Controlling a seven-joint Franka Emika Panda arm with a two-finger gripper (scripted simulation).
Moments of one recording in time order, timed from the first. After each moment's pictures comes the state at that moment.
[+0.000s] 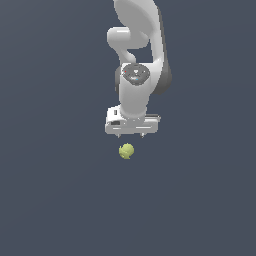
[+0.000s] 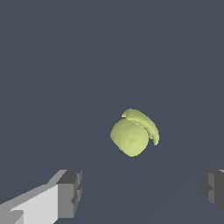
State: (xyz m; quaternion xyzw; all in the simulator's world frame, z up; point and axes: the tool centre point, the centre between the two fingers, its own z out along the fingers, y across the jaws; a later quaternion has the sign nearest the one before) arm -0.015 0.012 0.155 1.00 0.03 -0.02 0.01
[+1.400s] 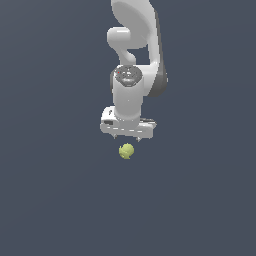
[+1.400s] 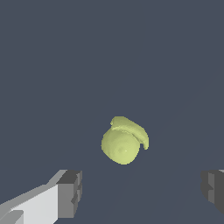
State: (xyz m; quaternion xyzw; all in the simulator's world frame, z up) arm -0.006 -0.005 0.153 1.00 -0.07 -0.01 0.01
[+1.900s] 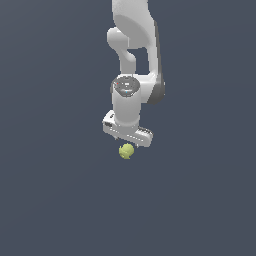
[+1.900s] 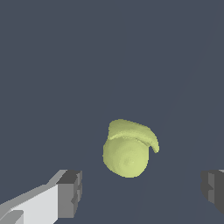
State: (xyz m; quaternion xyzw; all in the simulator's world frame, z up) arm -0.005 -0.005 0.121 0.98 -0.20 0.00 0.00
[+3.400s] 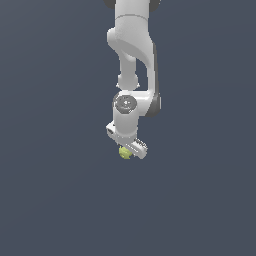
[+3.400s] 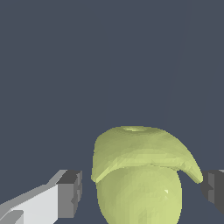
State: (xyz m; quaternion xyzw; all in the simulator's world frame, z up) arm -0.008 -0.007 0.054 0.94 -0.33 0.00 0.00
